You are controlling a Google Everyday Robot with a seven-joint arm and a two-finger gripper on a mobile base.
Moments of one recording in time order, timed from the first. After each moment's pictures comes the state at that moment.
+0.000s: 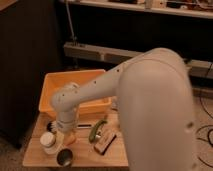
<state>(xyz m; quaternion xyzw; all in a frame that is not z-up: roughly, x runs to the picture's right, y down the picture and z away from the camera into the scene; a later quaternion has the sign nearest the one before) -0.191 0.212 0.695 -0.42 0.04 0.30 0.86</state>
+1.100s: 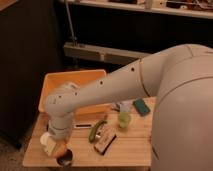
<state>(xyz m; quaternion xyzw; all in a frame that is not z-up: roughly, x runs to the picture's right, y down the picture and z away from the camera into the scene) -0.198 0.230 0.614 -0.45 0.04 0.33 0.83</state>
